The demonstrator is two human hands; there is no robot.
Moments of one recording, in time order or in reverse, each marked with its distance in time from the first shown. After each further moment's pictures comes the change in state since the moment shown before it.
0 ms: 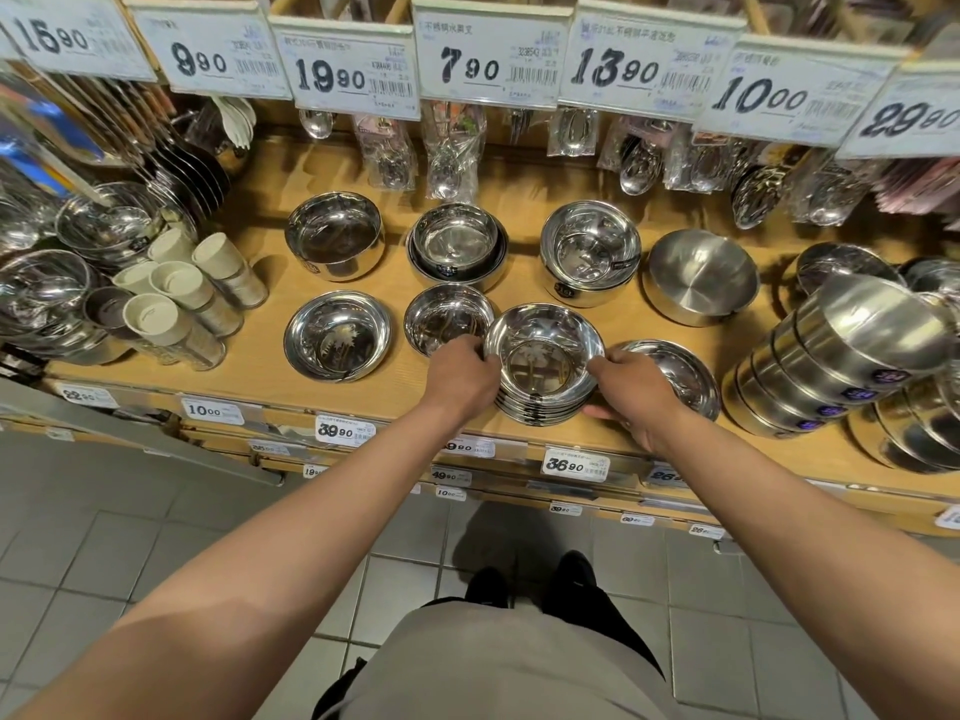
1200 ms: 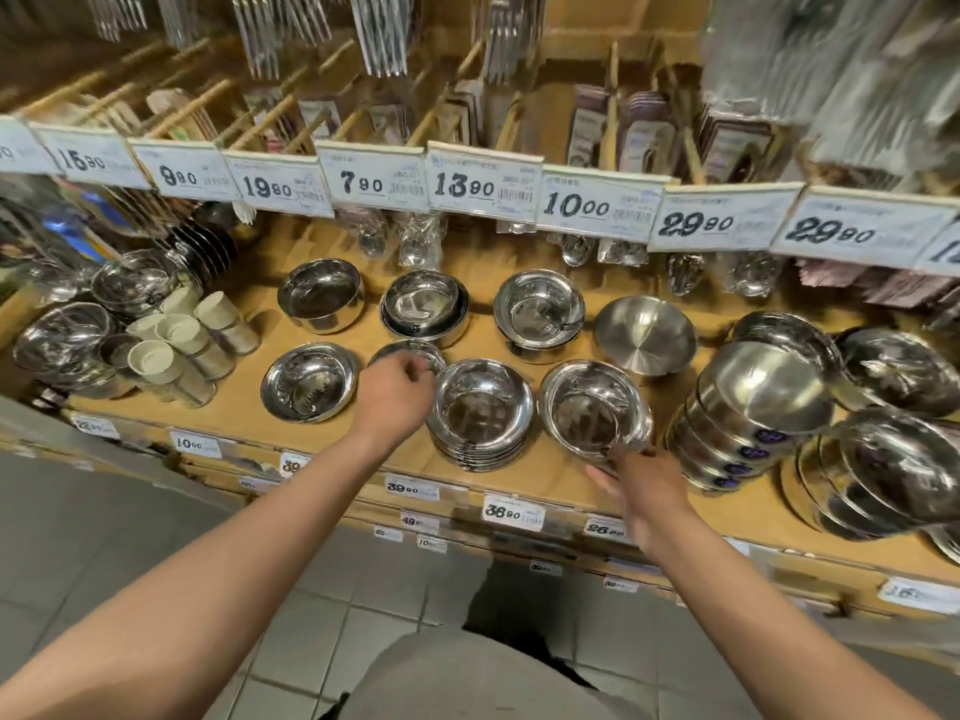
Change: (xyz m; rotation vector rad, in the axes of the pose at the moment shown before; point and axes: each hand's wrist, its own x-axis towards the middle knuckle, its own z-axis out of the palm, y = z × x) left_hand -0.019 0.044 -0.018 0.015 0.293 -0.010; right_hand -0.032 0.031 -0.088 0.542 0.047 0.063
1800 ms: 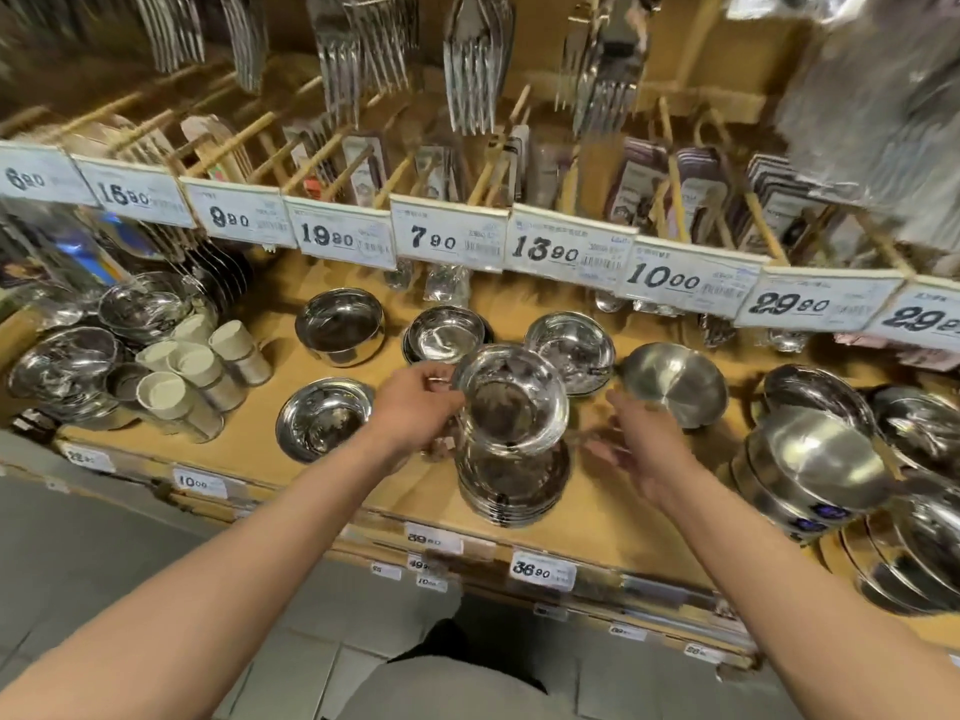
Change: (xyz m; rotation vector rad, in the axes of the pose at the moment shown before) left_hand 0.038 0.005 -0.037 -0.468 -0.296 -0.183; right_hand 0.018 -0.068 0.091 -0.183 -0.072 -0.100
